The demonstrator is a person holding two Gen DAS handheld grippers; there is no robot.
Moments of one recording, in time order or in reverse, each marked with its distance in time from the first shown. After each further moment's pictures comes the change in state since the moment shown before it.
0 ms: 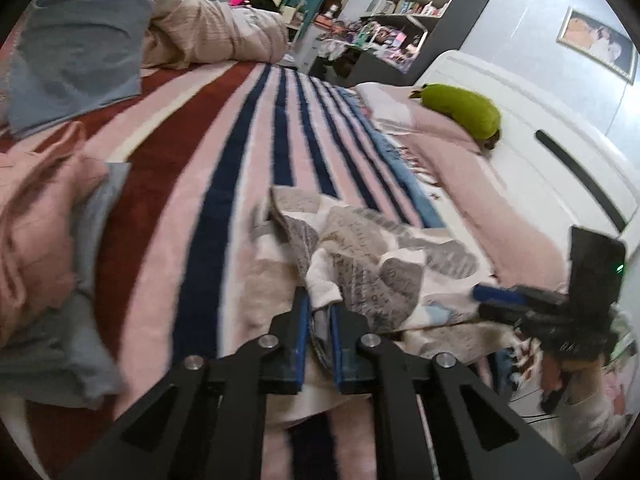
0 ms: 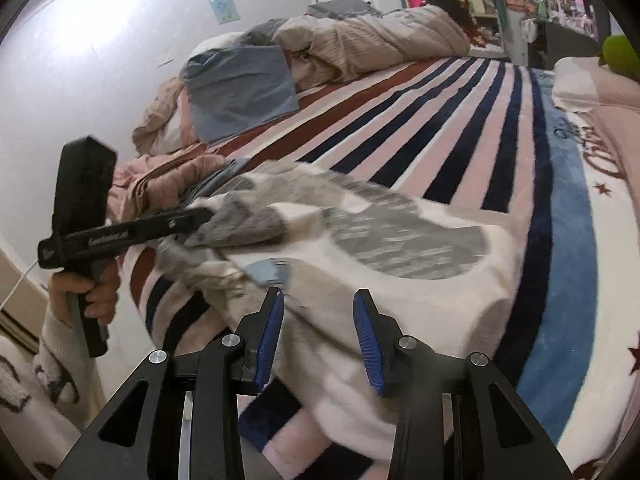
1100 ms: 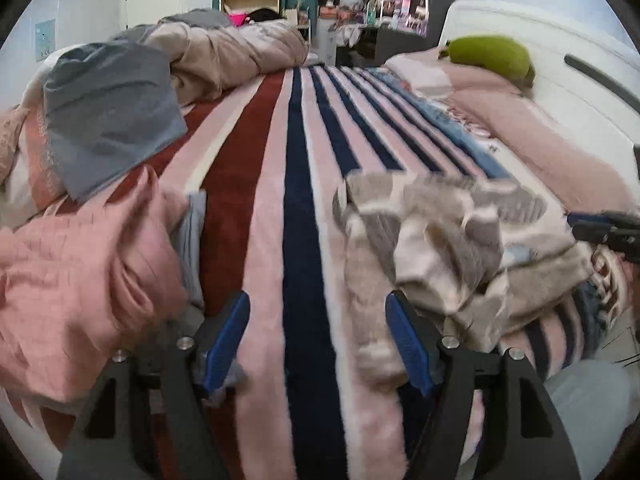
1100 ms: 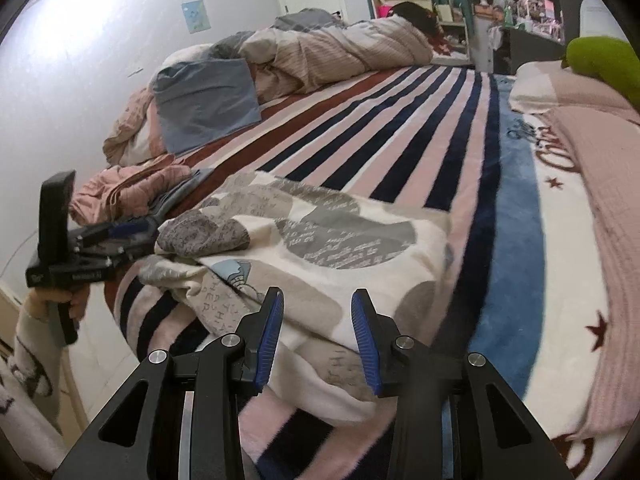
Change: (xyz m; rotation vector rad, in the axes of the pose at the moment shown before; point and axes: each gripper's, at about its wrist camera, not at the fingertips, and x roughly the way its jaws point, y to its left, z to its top) left arm -0.022 0.004 -0.001 0.225 0.012 0.263; right arm -0.031 -0.012 -0.009 0.030 -0.035 -0.124
